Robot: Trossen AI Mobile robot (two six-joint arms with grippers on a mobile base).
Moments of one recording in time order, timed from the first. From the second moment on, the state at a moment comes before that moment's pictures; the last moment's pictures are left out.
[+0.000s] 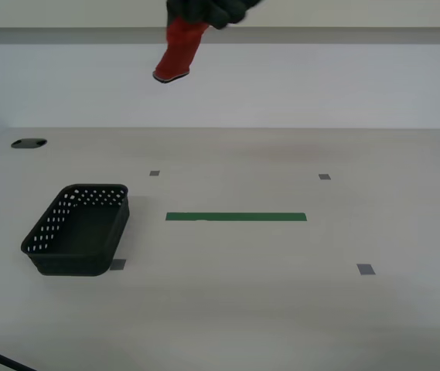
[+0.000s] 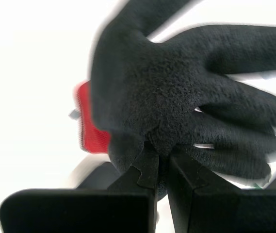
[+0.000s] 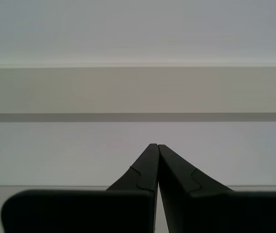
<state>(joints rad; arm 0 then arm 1) 0.00 1.05 0.52 0.48 0.00 0.00 -0.55 2.08 2.23 -1.37 0.09 0.24</state>
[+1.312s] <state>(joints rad) 0.00 1.04 0.52 0.48 0.00 0.00 -0.11 1.86 0.92 -0.58 0.08 0.17</state>
